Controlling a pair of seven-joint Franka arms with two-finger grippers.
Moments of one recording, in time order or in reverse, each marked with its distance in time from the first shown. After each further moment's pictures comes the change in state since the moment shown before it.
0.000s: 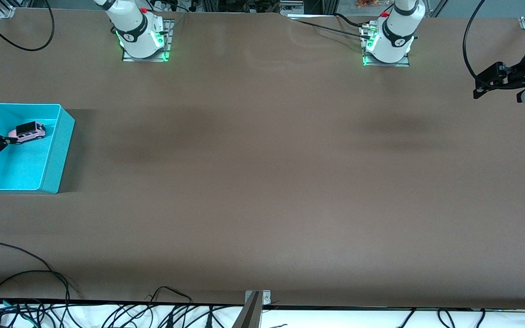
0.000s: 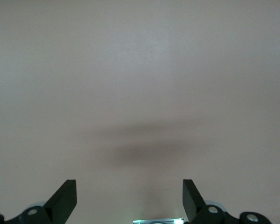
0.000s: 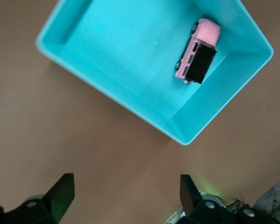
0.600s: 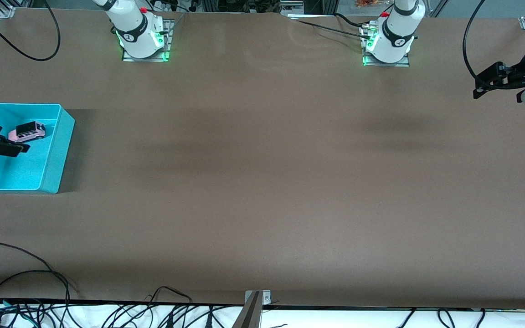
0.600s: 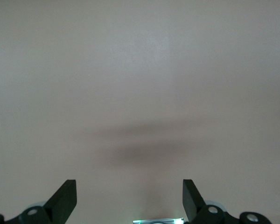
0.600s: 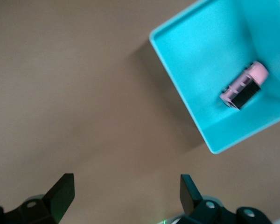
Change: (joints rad) left arm 0.000 0.000 0.000 0.000 0.000 0.000 0.000; right arm 0.048 0.000 0.127 0.155 0.001 -0.019 -0.171
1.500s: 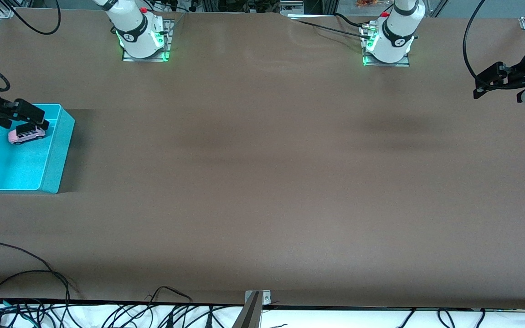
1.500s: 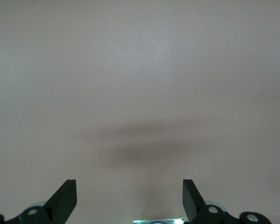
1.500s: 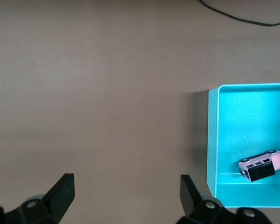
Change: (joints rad) left arm 0.000 0.000 0.001 0.000 0.000 0.000 0.000; right arm -0.004 -0.331 0.165 -0.319 -0.049 0.228 -0.346
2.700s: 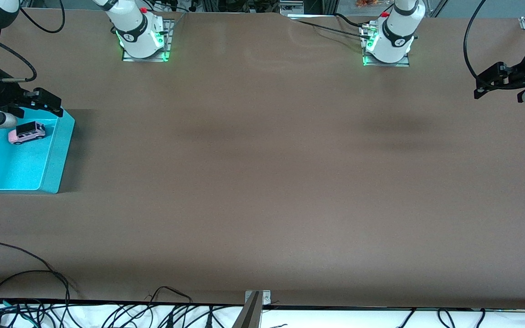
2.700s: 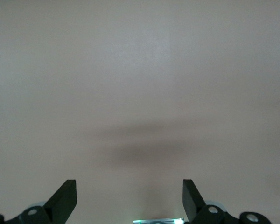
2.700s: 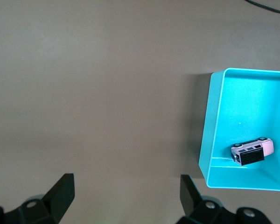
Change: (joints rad) left arm 0.001 0.000 0.002 0.000 0.000 0.000 0.000; right arm 0.000 -0.023 0.069 -0.019 -0.062 -0.081 -0.011
